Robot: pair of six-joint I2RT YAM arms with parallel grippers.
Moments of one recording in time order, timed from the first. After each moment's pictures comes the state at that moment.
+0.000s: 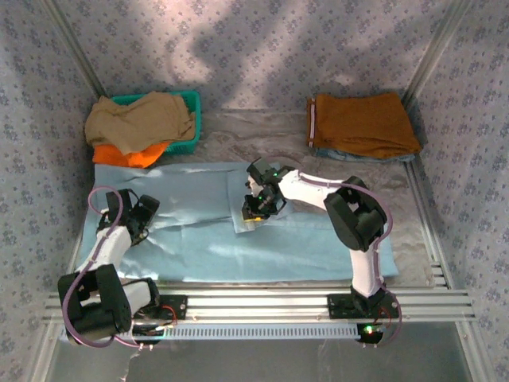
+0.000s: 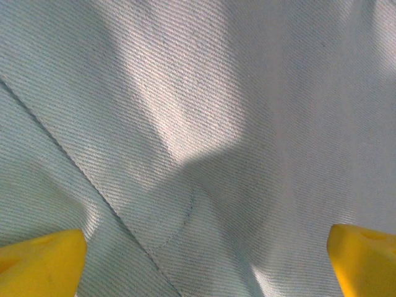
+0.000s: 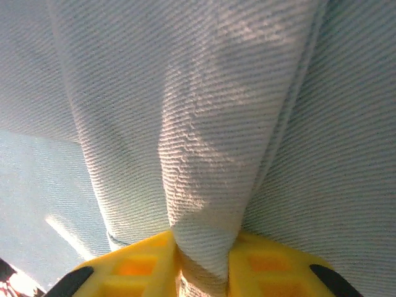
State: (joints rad) left arm 0.23 1.13 0.48 -0.30 0.08 -0.87; right arm 0.71 1.98 1.35 -0.63 -0.42 0.54
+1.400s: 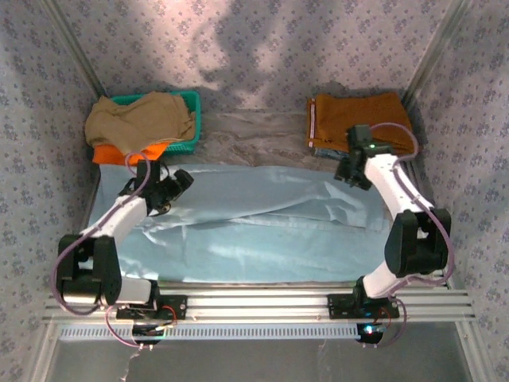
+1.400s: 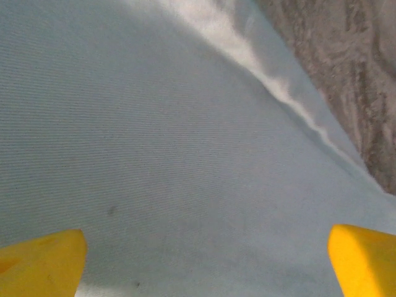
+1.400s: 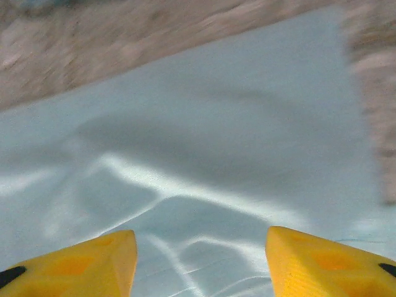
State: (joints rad) left arm -0.09 1.39 0.78 -0.30 0.17 -0.83; right arm 0.12 1.58 1.27 -0.91 0.13 0.47
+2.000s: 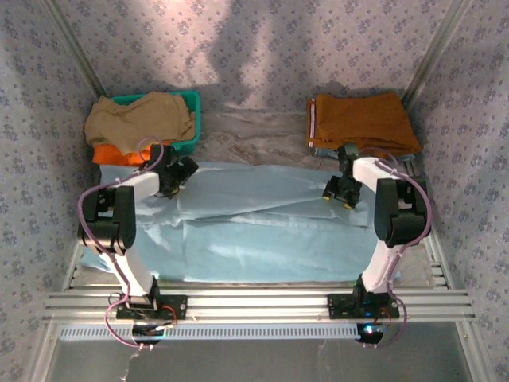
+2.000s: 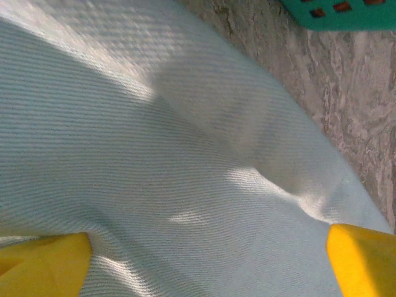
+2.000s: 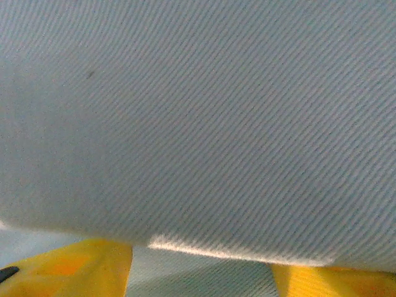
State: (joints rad) left arm -0.08 1.77 1.00 -0.16 0.14 -0.86; right arm 0.06 1.85 1.19 -0.77 -0.03 0.49
